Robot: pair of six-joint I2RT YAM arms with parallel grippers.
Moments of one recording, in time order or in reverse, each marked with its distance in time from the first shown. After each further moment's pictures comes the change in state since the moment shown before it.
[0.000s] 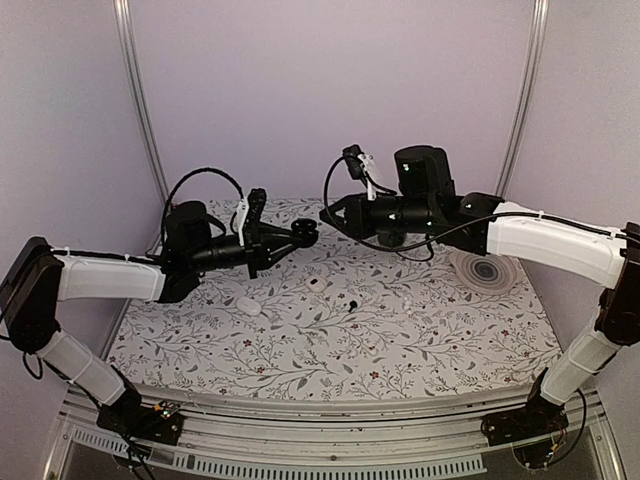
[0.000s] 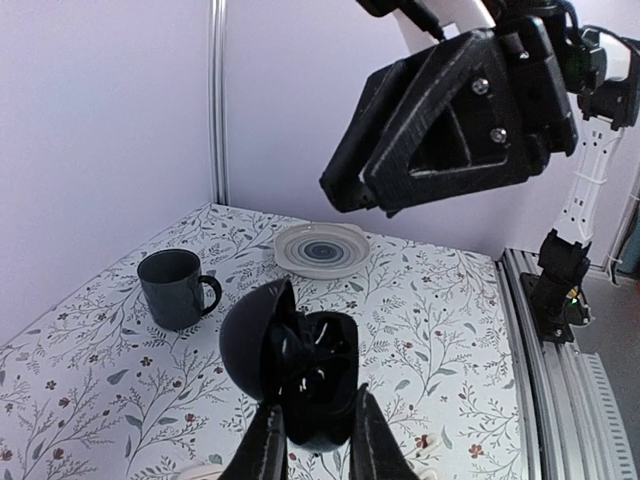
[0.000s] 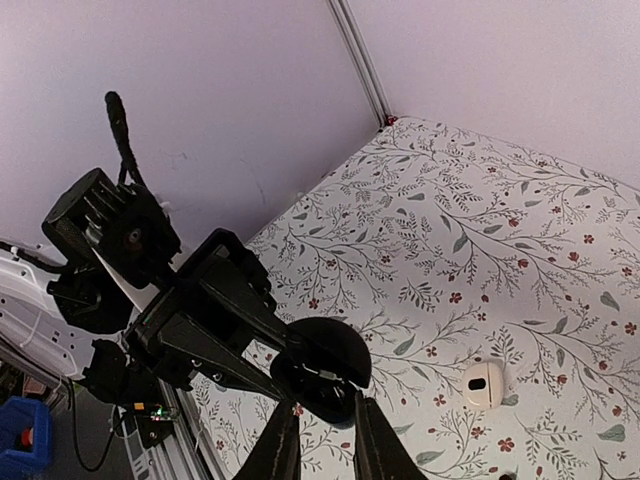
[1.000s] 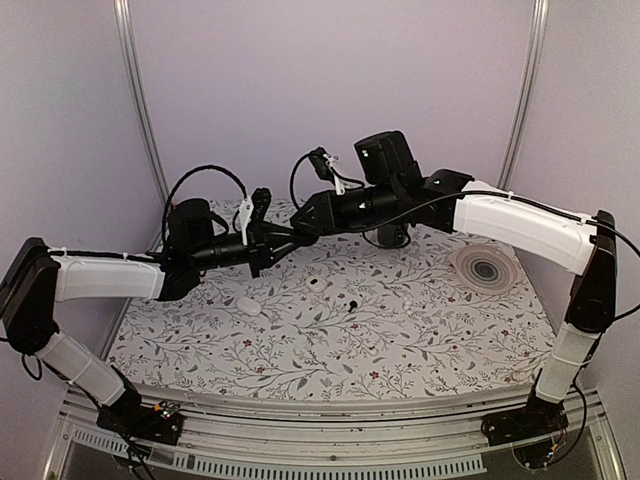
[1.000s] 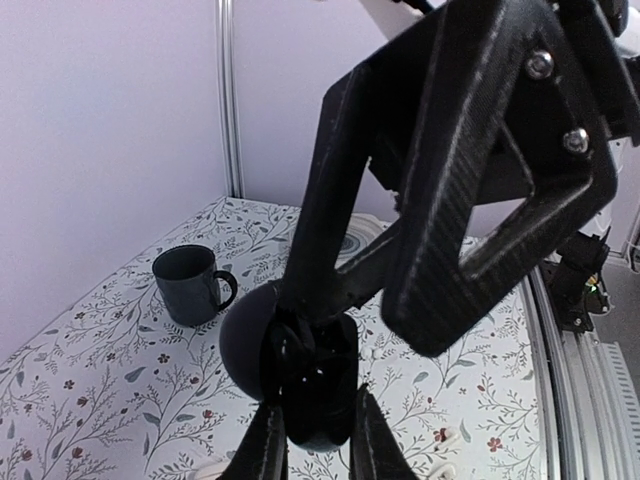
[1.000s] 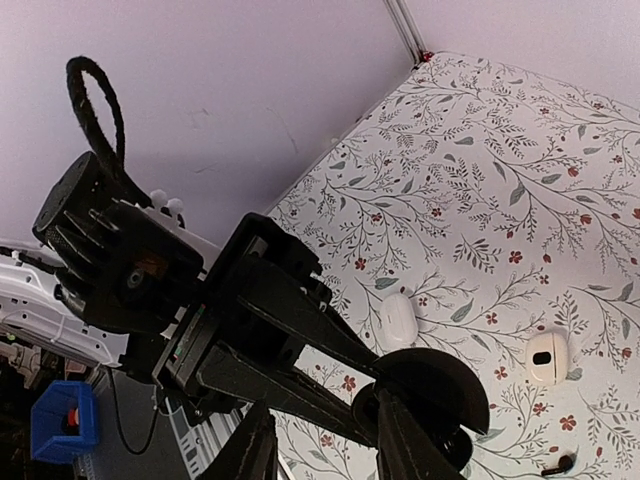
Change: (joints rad) left arm -0.016 -0.013 0.025 -0.070 -0.049 0.070; right arm 0.036 0.197 0.313 -0.263 -0.097 0.074
